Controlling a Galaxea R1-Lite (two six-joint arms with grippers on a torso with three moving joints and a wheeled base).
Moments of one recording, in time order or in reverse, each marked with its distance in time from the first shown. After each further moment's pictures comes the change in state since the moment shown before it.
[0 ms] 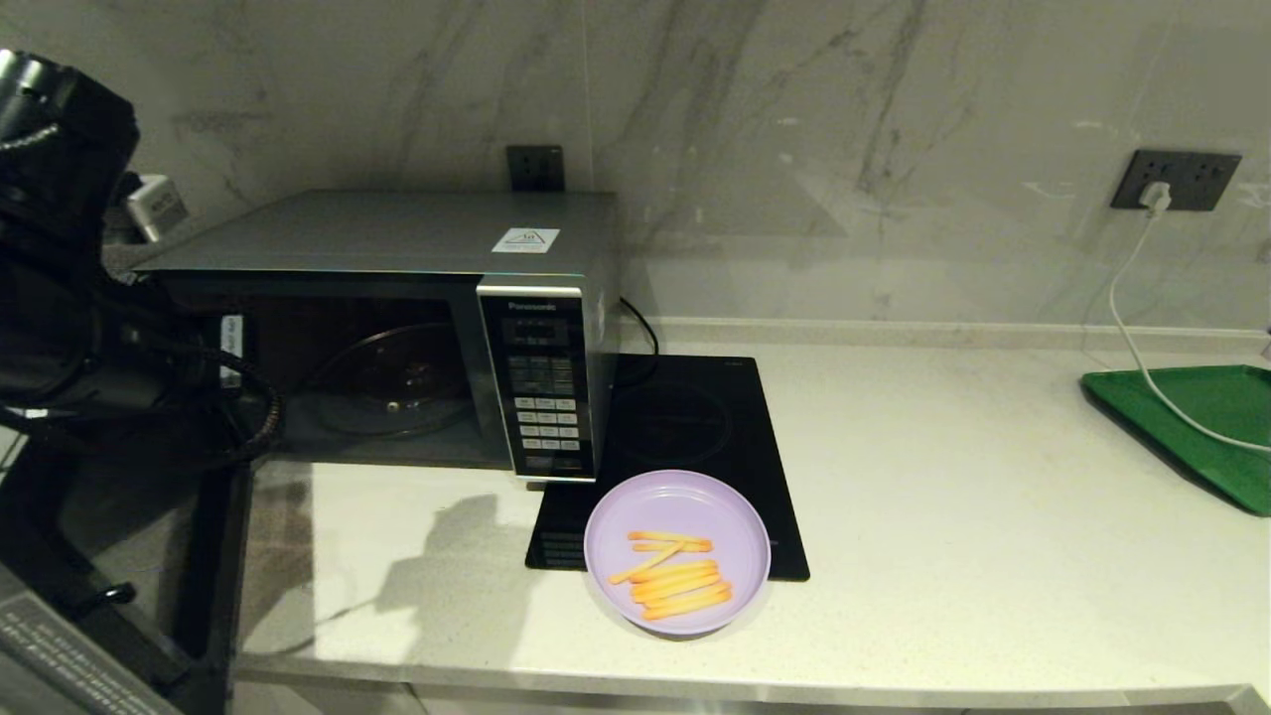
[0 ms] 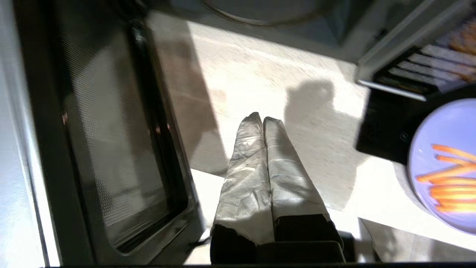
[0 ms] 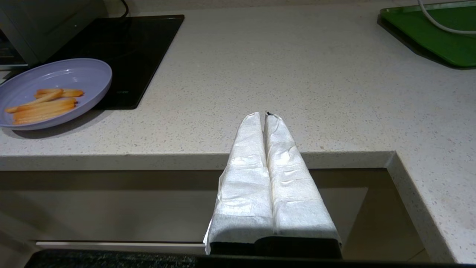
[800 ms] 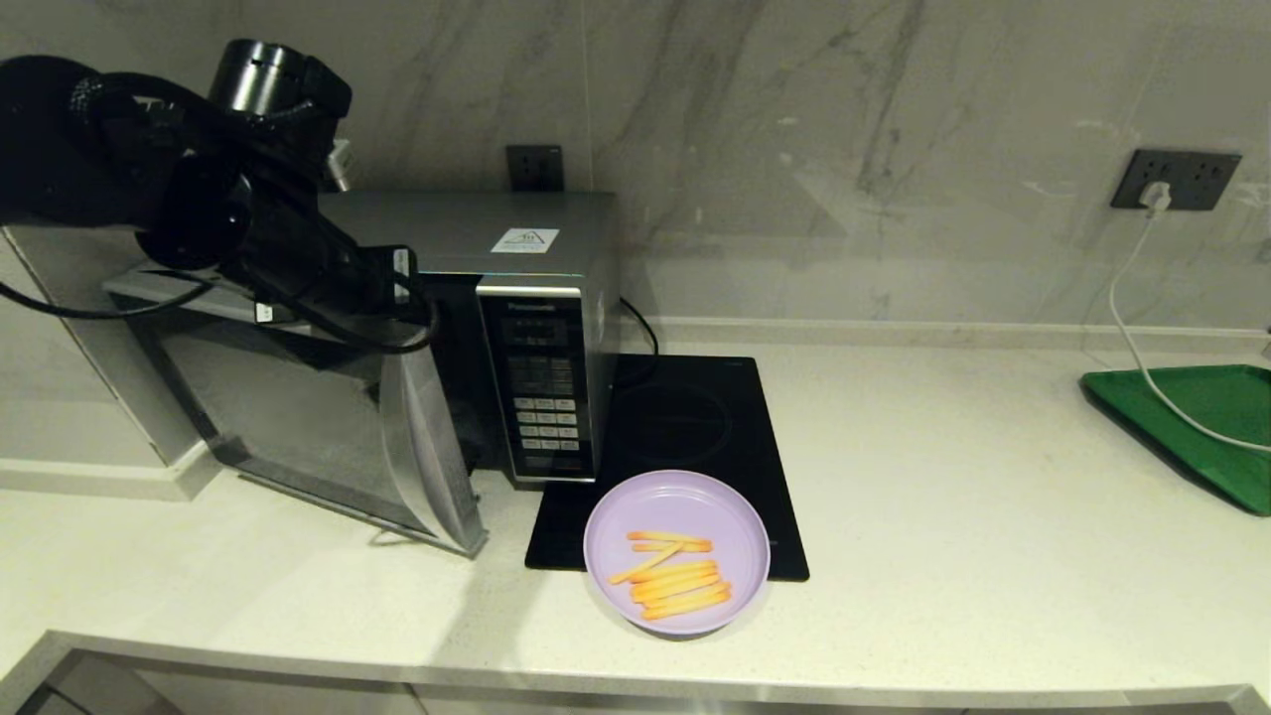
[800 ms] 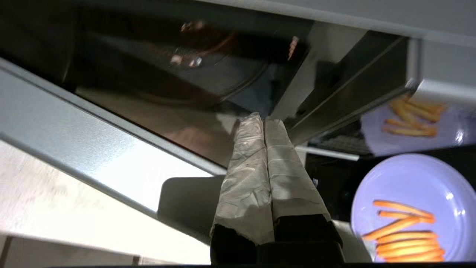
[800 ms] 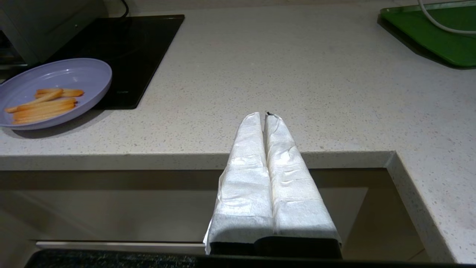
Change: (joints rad) left arm -0.035 0.360 -0.369 -0.045 -0.094 0.025; right arm 0.000 0.000 0.000 0.000 0.000 0.000
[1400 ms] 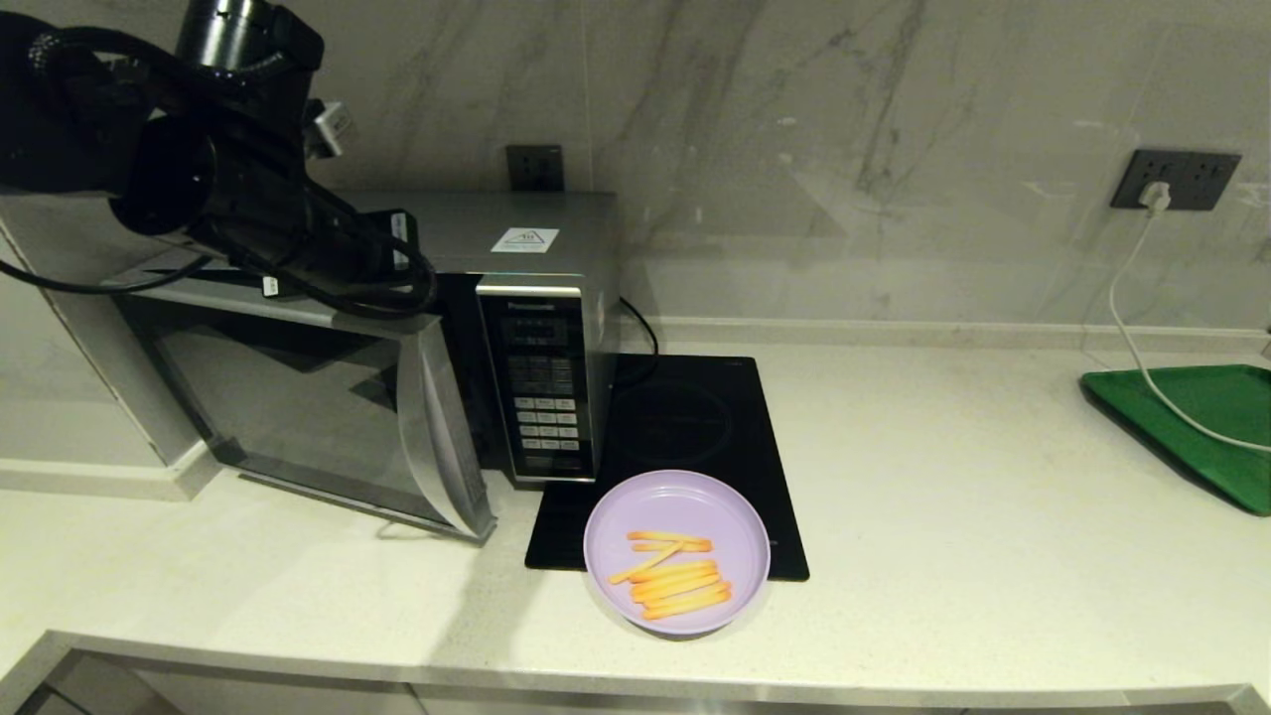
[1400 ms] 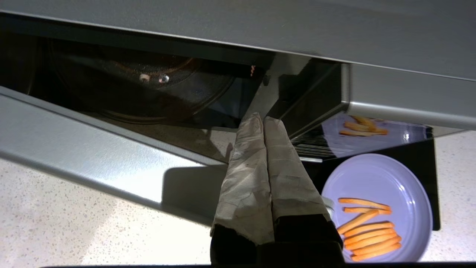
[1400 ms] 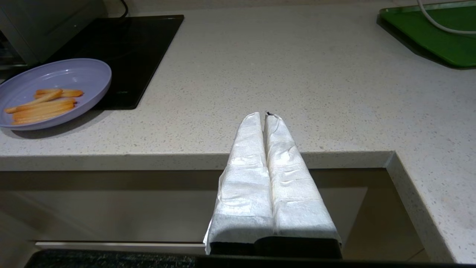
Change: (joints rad) left arm 0.002 0.008 -0.100 0.003 -0.116 0.009; right arm 0.000 0.000 0.000 0.000 -0.001 0.000
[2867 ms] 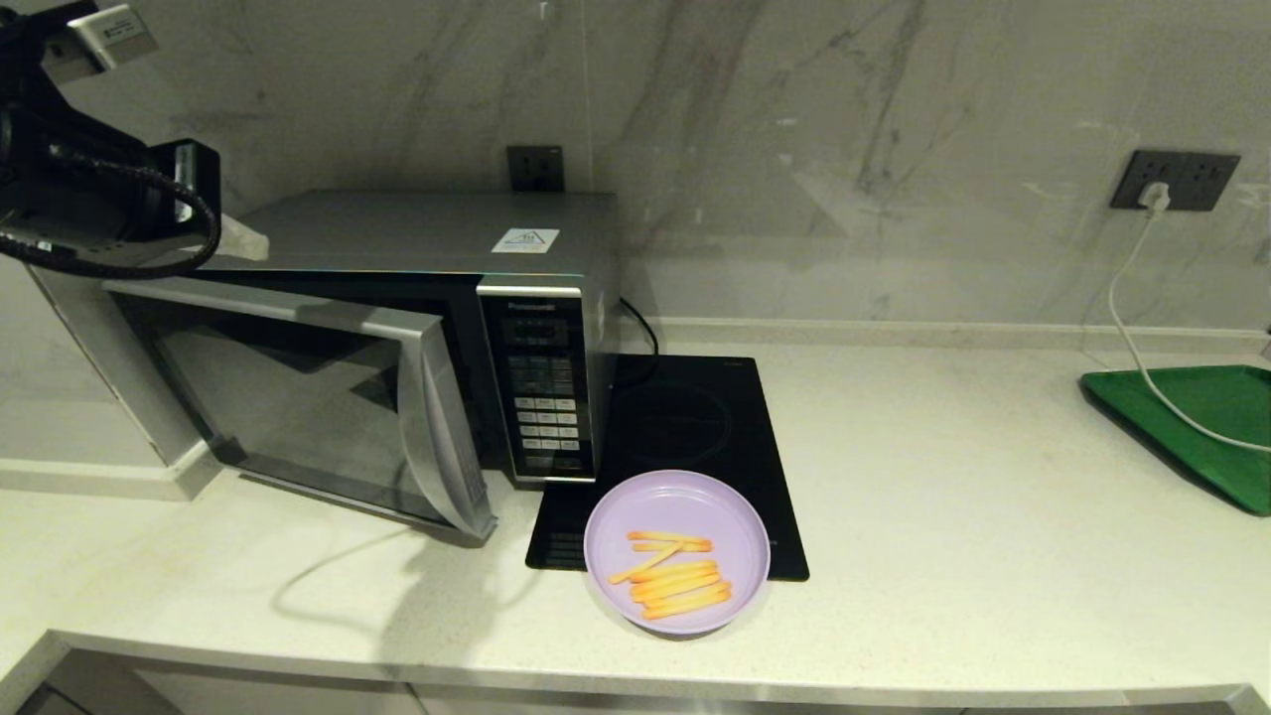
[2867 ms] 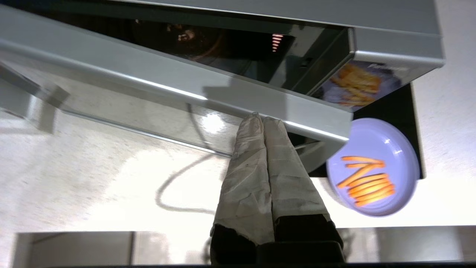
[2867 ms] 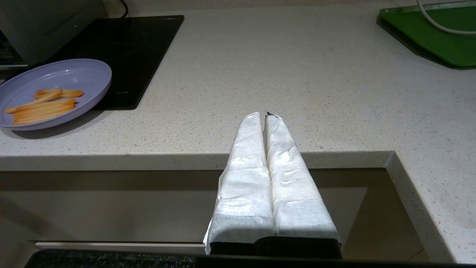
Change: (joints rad) left arm 0.199 -0.206 -0.029 0.205 -0.230 0.129; right arm 0.000 0.000 0.000 0.000 0.000 0.000
